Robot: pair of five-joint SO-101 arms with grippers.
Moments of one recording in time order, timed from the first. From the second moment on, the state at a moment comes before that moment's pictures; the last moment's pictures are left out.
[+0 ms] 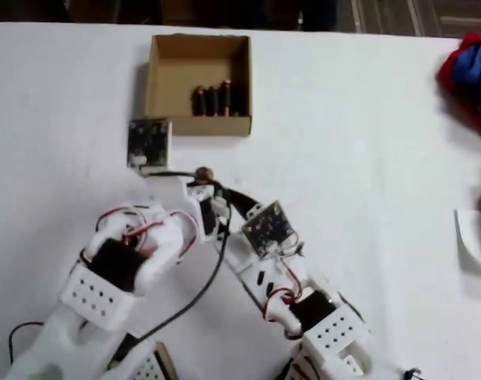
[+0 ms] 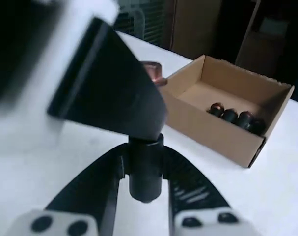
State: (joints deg) left arm 22.6 -54.6 50.0 52.4 31.4; right arm -39.5 -67.9 90.9 -1.8 6.1
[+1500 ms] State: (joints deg) left arm -22.2 -54.6 41.8 77.3 11.9; right arm -23.4 -6.3 34.3 -13.4 5.3
